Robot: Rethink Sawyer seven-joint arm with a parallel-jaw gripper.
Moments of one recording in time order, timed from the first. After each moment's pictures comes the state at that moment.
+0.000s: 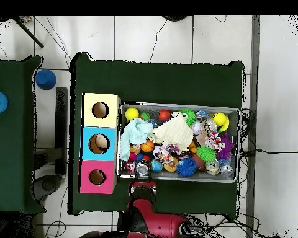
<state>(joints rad) -0.23 -0.49 -0.11 2.28 -0.24 -0.68 1.62</state>
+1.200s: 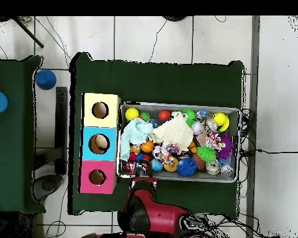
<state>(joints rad) -0.23 -0.50 -0.08 2.22 -0.15 -0.48 1.62</state>
